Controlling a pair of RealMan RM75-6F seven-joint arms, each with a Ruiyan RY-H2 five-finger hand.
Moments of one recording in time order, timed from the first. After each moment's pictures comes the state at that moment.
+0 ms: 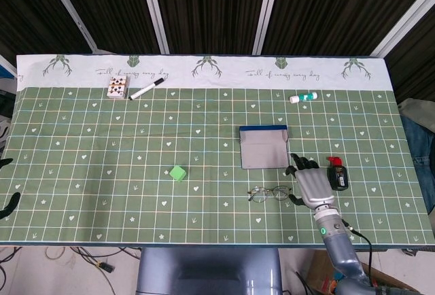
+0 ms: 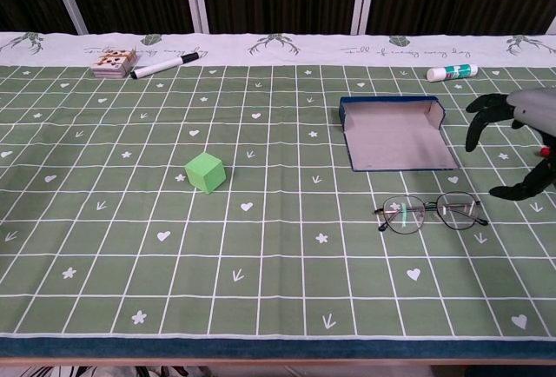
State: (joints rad) left arm -0.04 -0.97 -0.07 -1.73 1.47 1.54 -0.04; right arm 0.42 -1.43 0.19 -1.78 -1.04 1.13 -0.67
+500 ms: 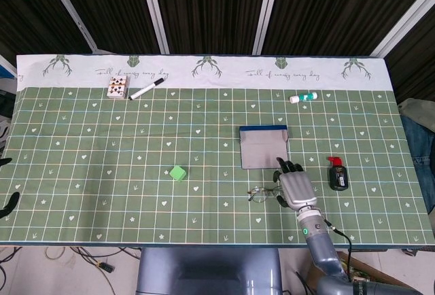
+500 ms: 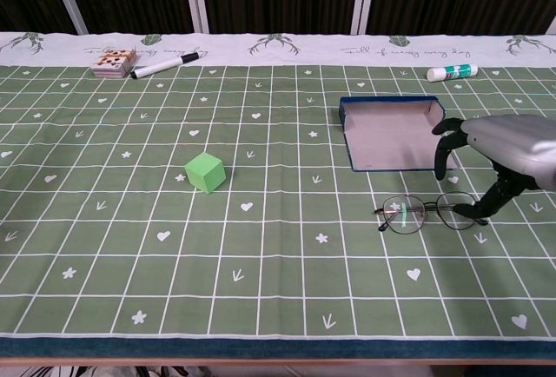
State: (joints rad) left arm -0.04 -0.97 -0.07 -1.73 1.46 1.54 -0.06; right arm 0.47 -1.57 0.16 -1.70 -0.99 1.16 -0.73
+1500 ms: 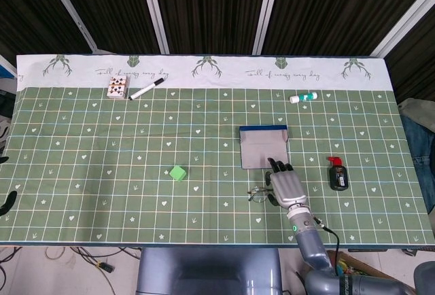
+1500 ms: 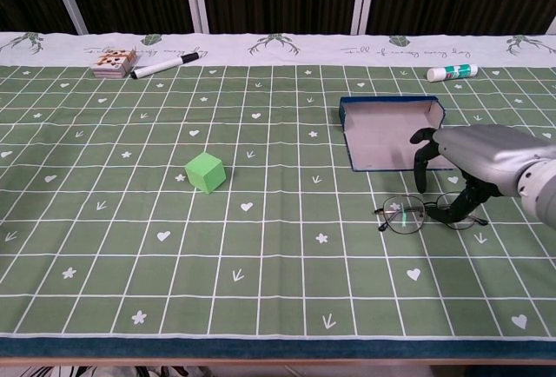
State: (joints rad) left arm -0.04 -0.96 -0.08 -1.73 1.46 1.54 -0.07; right arm 0.54 -1.64 0.15 -1.63 -0.93 1.16 -0.74
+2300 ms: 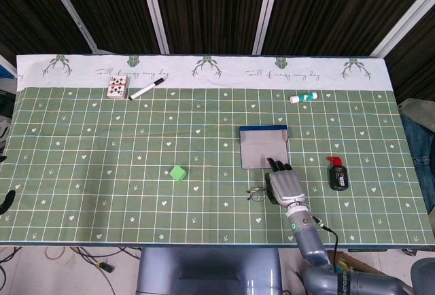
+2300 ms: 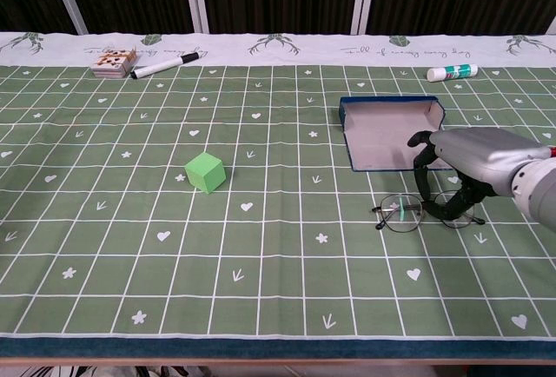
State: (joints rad) left arm -0.04 -0.96 -0.08 -1.73 1.45 1.54 -0.07; right arm 0.56 -1.64 0.15 -1.62 -0.89 1.14 -0.71
